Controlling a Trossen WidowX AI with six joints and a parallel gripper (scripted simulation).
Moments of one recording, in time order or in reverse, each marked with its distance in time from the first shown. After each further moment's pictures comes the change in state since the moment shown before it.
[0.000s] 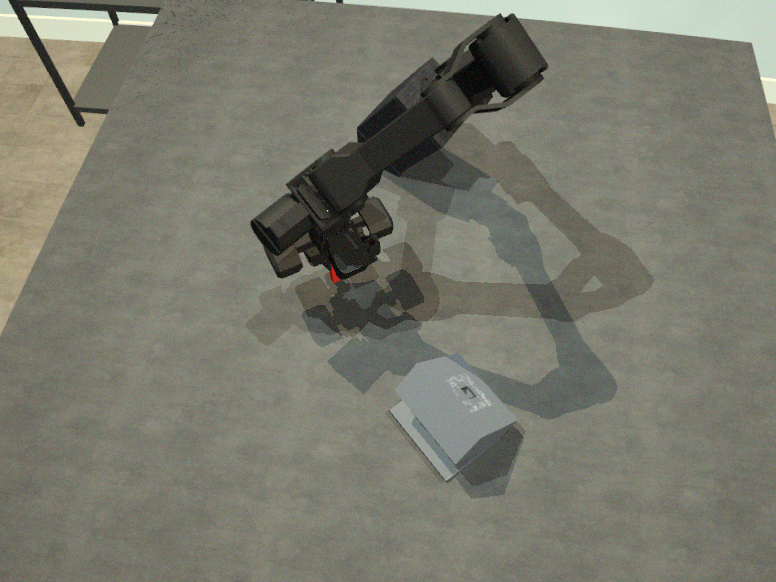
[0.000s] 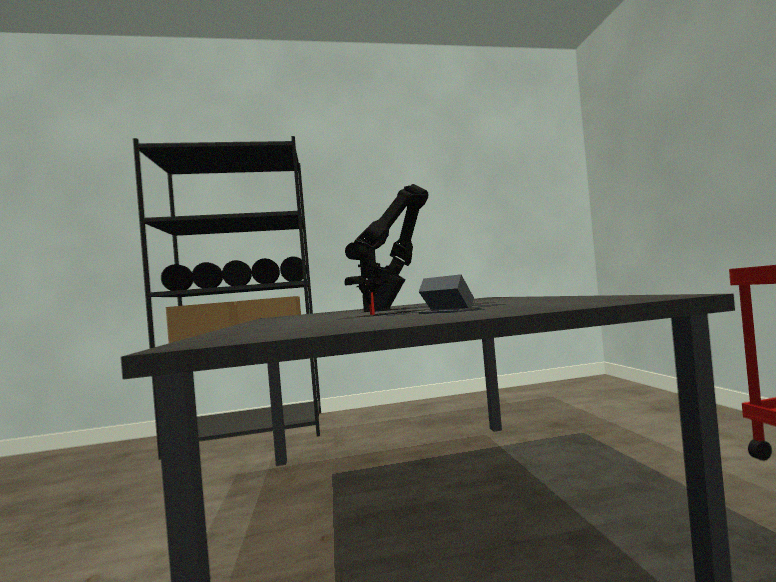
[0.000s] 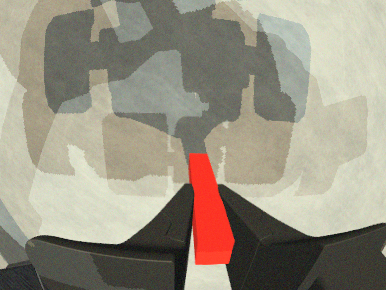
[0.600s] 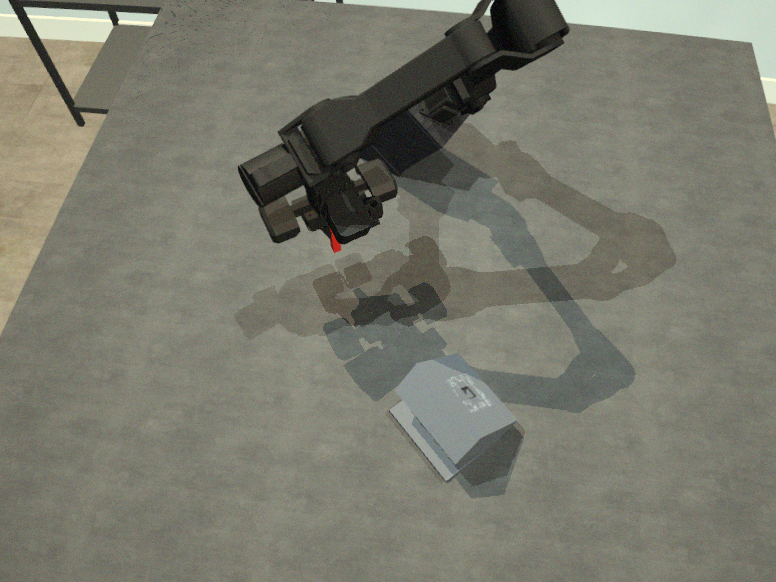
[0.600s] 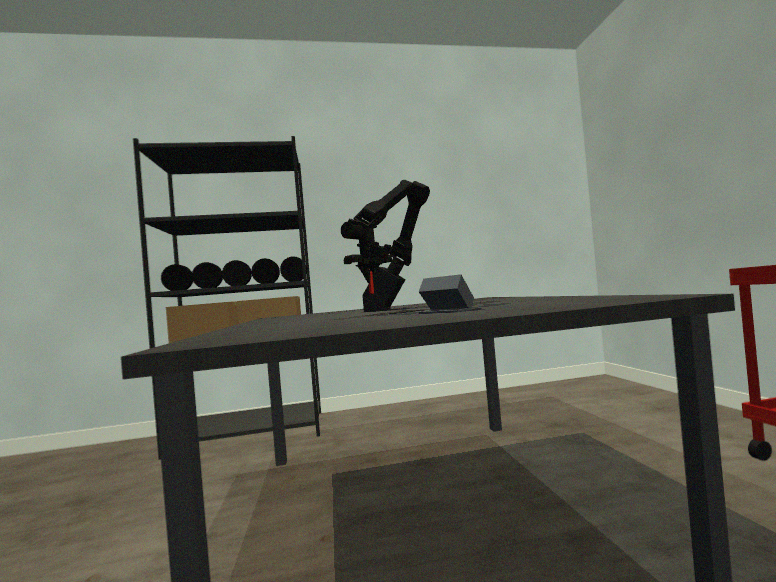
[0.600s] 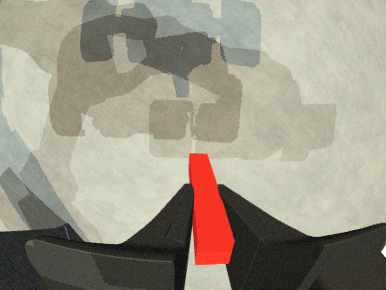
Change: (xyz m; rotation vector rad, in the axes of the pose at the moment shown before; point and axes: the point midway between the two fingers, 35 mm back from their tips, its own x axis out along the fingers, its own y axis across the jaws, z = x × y) arm -0.076 0.009 -0.005 0.014 -0.003 0.010
